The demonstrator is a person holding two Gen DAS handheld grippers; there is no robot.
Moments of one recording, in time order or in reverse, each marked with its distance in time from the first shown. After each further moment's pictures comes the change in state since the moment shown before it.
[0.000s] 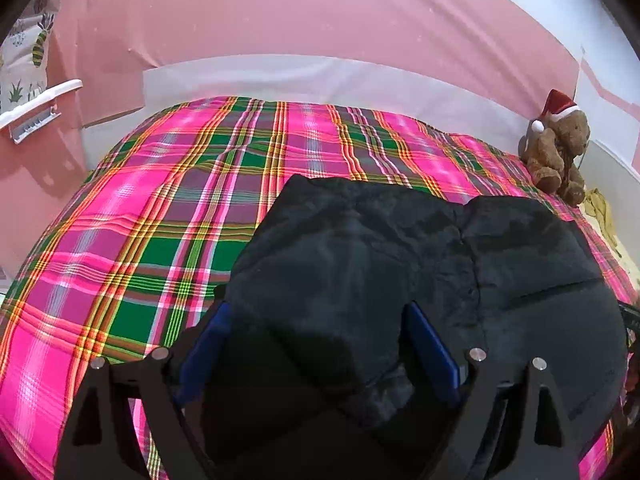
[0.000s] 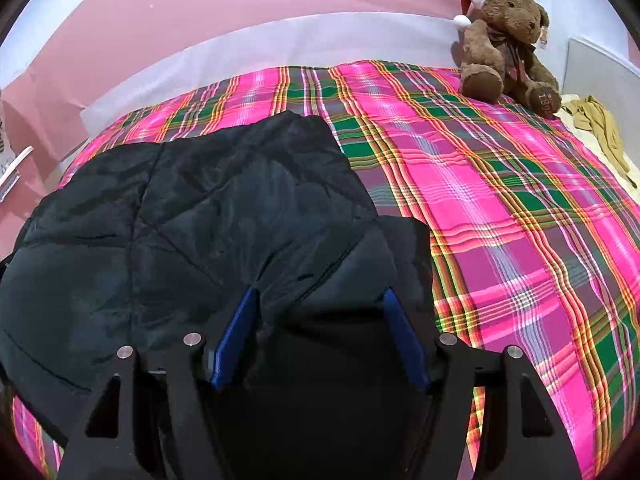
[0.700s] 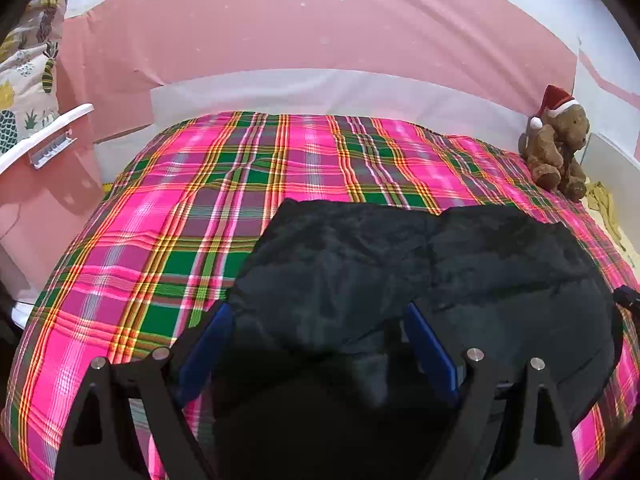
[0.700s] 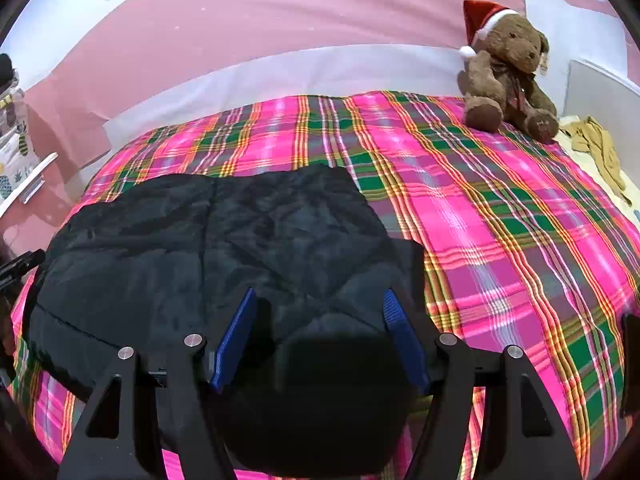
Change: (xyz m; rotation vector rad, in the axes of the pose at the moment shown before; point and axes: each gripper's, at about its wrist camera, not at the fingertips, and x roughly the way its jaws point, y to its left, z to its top) left arm -0.037 -0.022 0.015 0.030 -0.008 0.050; right arm -0.058 0.013 0.006 -0.041 -0.072 0.048
